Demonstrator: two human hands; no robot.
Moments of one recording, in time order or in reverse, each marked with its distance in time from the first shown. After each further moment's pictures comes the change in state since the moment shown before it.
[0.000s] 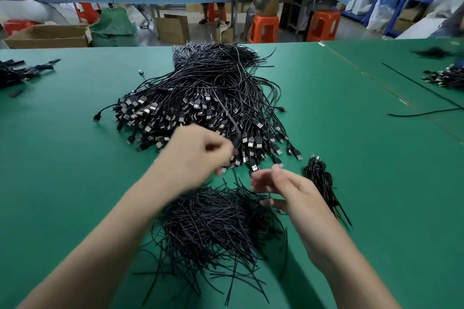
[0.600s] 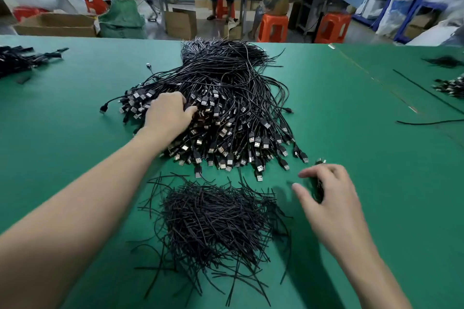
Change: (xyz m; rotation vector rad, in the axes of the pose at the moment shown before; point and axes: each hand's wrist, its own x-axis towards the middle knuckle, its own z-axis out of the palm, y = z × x) left_hand 0.099 -0.101 -0.030 0.506 0.385 -0.276; right_hand 0.007 0.011 -0.038 -0.855 0.316 -0.245
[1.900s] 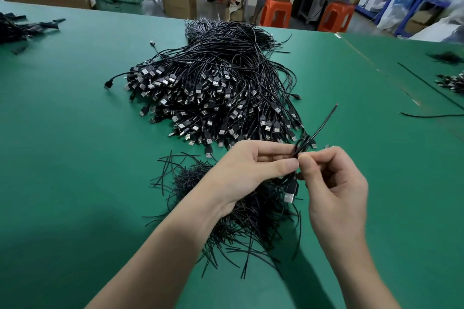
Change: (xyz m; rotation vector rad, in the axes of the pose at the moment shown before) left_hand -0.170 0.084 -0.023 -1.426 -0.703 0.021; right_hand -0.026 -0.043 0.024 0.691 0.255 -0.192
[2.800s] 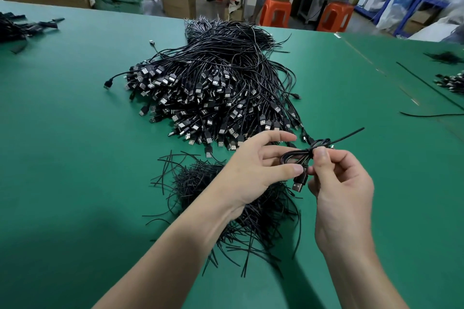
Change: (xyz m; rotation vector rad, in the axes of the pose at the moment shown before) left_hand 0.000 -0.005 0.010 -0.083 0.044 -0.013; right_hand 0.001 -0.007 0.006 0.226 0.203 0.350
